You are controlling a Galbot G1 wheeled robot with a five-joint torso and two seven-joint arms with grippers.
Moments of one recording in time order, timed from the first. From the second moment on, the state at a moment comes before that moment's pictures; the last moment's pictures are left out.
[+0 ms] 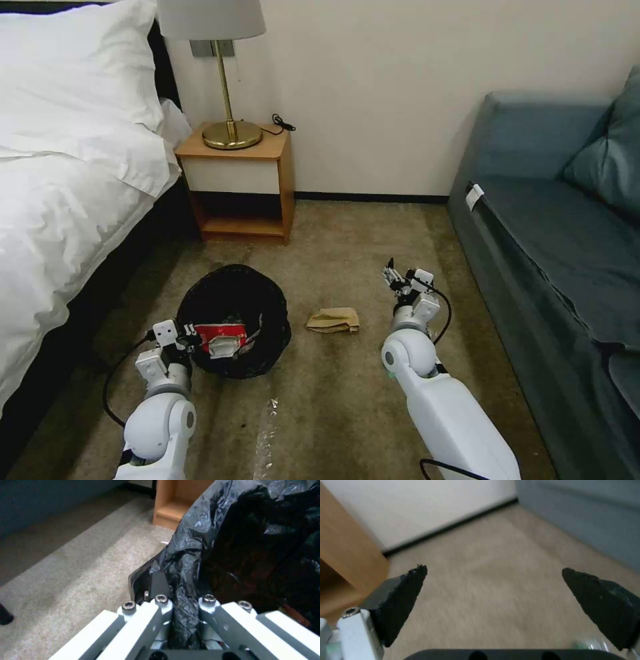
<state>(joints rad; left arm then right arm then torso) 1.36 -1.46 -0.66 -1.86 -0.30 0.26 -0.19 -0.95 1.37 0.15 1.59 0.62 -0.09 0.75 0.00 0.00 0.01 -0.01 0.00</state>
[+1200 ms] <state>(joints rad) 1.36 -1.46 -0.66 -1.81 -0.30 0.24 -0.18 -0.81 1.61 0.47 1.15 0.77 -0.36 0.87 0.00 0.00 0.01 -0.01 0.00</state>
